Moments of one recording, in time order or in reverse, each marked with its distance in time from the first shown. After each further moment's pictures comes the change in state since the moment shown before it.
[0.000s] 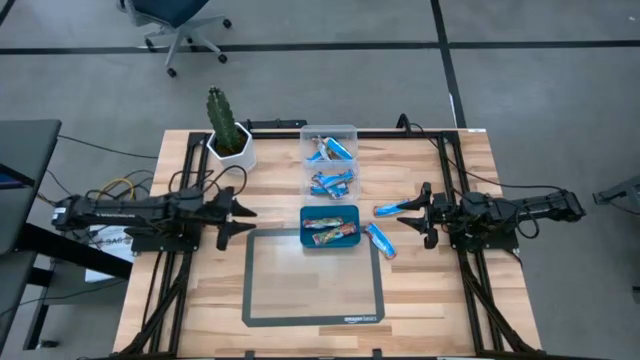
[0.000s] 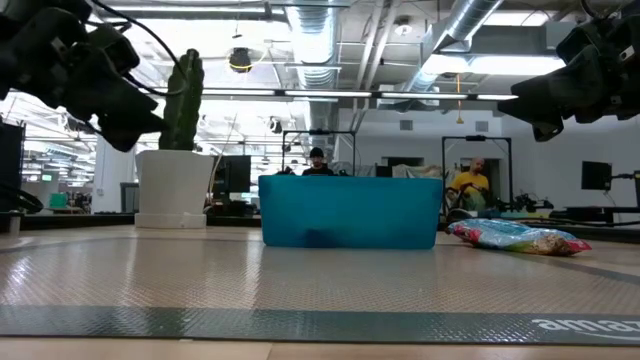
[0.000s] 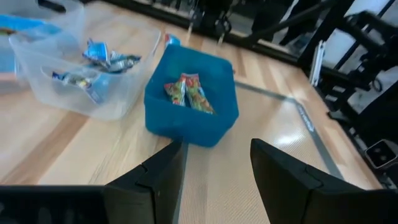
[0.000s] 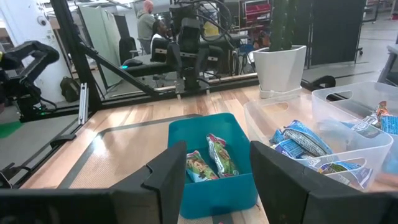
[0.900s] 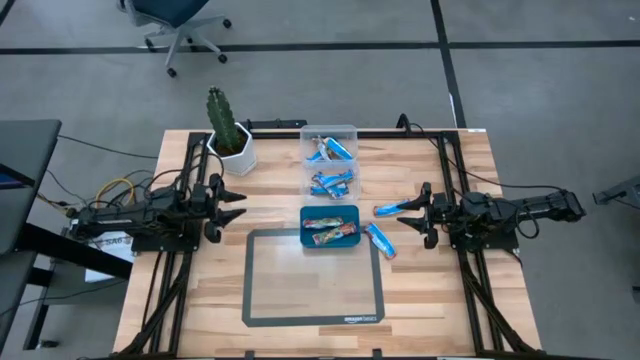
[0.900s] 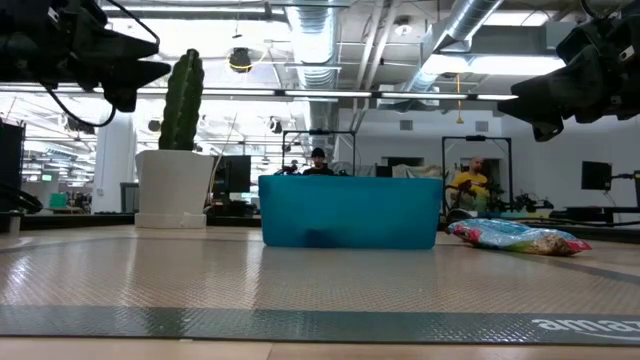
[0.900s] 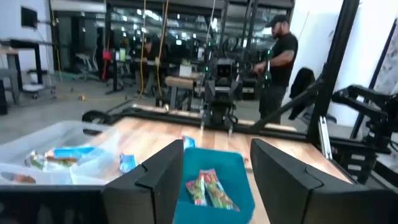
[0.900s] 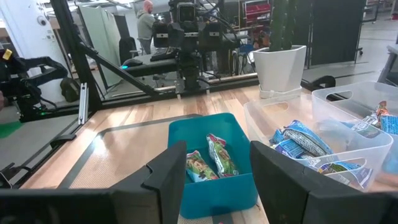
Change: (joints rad) left arm -0.001 -0.334 -0.057 0.110 -0.119 0.176; right arm 0.000 0.000 0.000 0.000 0.000 0.000
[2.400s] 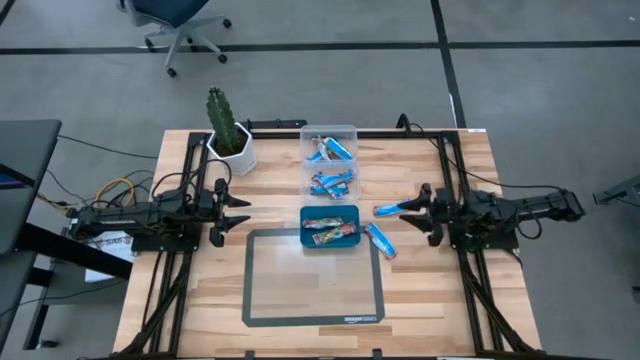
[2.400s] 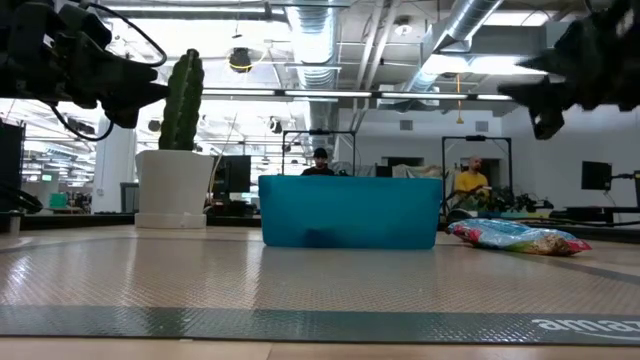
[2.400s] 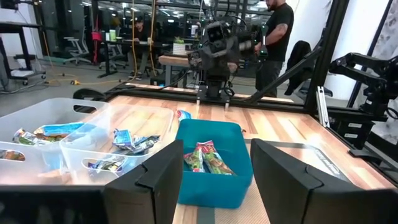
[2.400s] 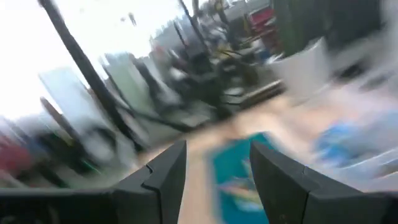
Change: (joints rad) left arm -0.001 0.013 -0.057 -0.027 0.038 0.030; right arm 0.004 -0.001 0.000 0.101 -0.020 0.207
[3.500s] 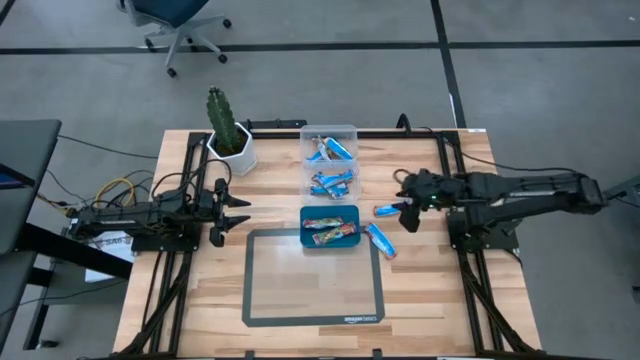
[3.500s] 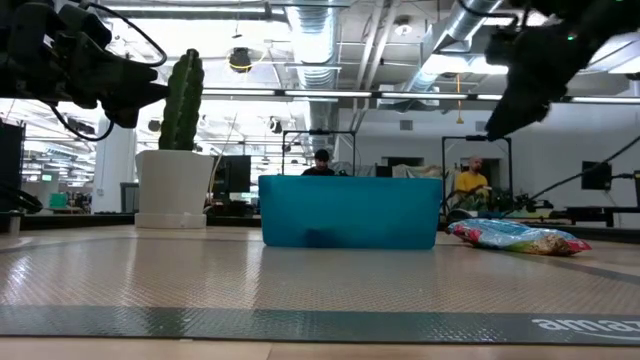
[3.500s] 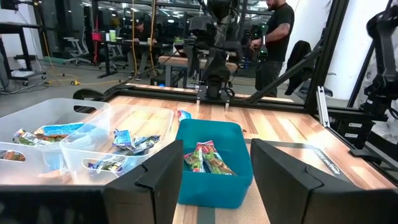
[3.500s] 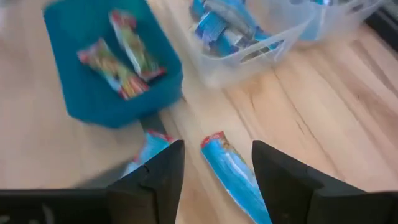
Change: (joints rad) left arm 0.000 0.000 -0.001 -0.001 0.000 0.003; right arm -0.176 0.737 0.624 -0.777 0.044 -0.016
